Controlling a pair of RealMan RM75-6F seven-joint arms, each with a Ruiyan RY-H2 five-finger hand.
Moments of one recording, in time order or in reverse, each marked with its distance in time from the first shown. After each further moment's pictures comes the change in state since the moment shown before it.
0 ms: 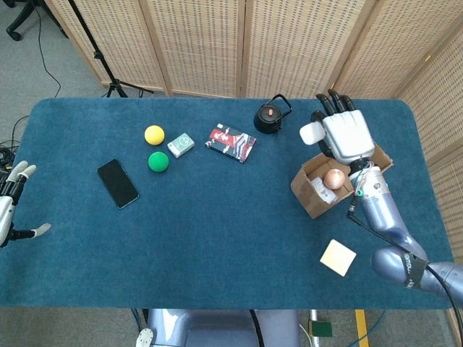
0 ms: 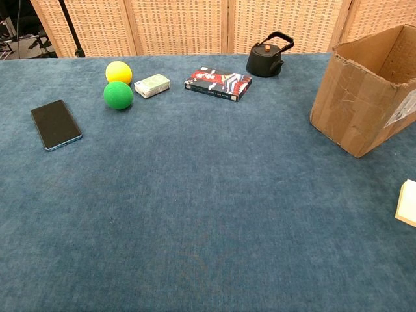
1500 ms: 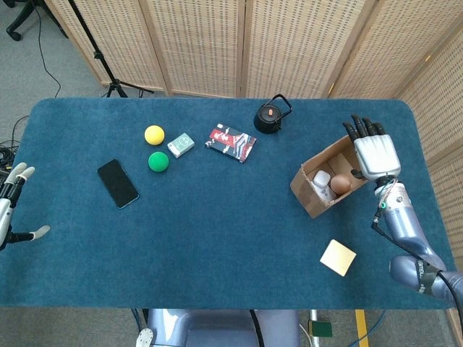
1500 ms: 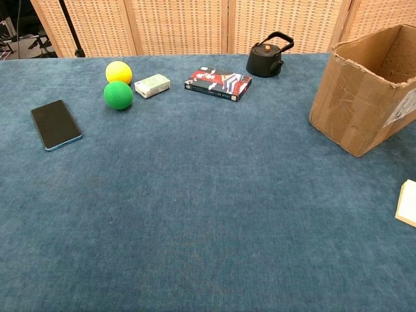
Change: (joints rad) left arm 0.013 0.018 0.013 -0.017 0.020 0.023 -0.021; right arm -0.082 -0.043 -0.126 0.159 0.002 -0.025 0.054
